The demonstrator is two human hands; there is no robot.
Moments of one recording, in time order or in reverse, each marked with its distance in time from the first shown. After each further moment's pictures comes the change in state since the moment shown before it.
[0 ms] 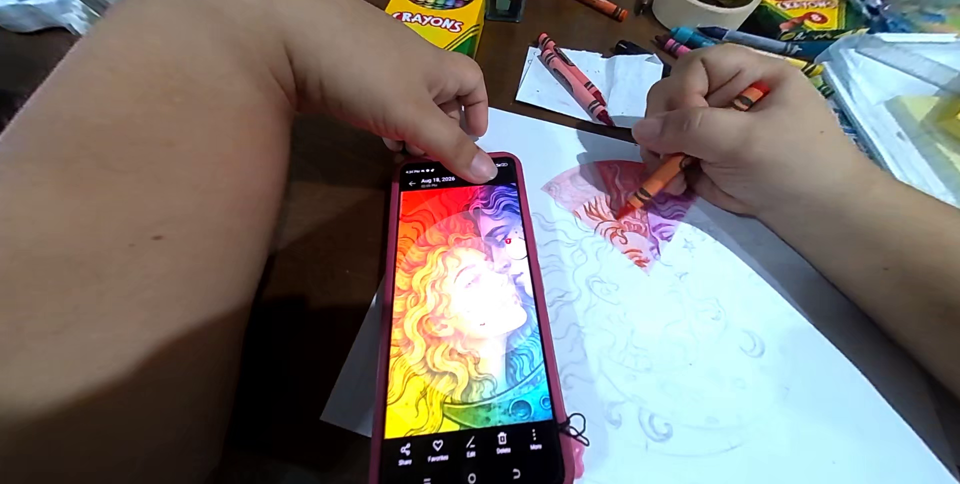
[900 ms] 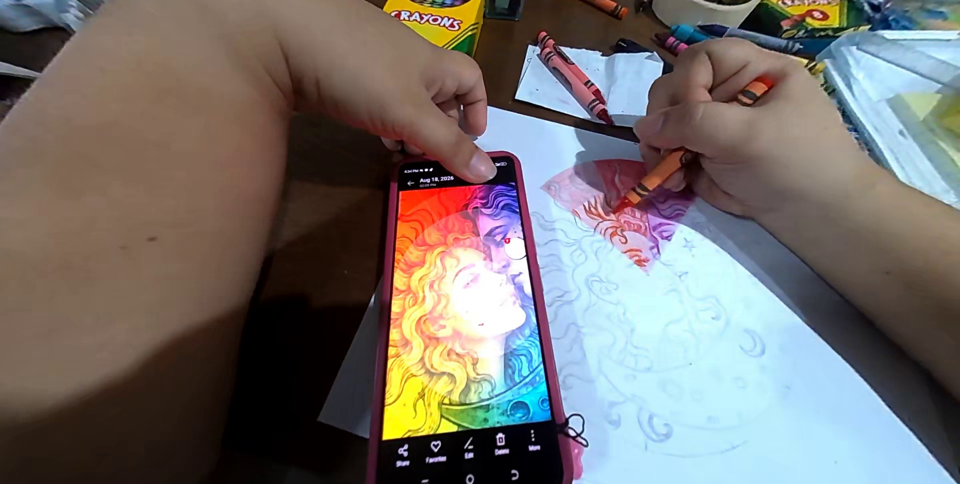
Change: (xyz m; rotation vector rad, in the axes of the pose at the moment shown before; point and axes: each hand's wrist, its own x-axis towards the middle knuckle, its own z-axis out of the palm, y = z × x) left_hand 0.001 -0.008 -0.007 -0.008 -0.111 0.039; right_hand 0.000 -0.003 0.005 0.031 0.041 0.023
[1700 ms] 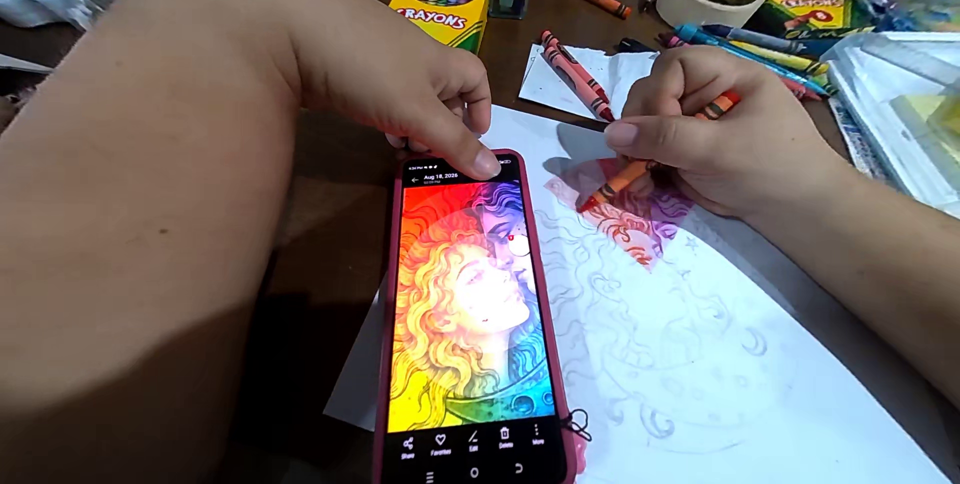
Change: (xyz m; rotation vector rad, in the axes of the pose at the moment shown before) left_hand -0.001 0.007 0.007 0.029 0.108 -0.027; right_hand 0.004 0.006 0.004 0.019 -0.171 -0.092
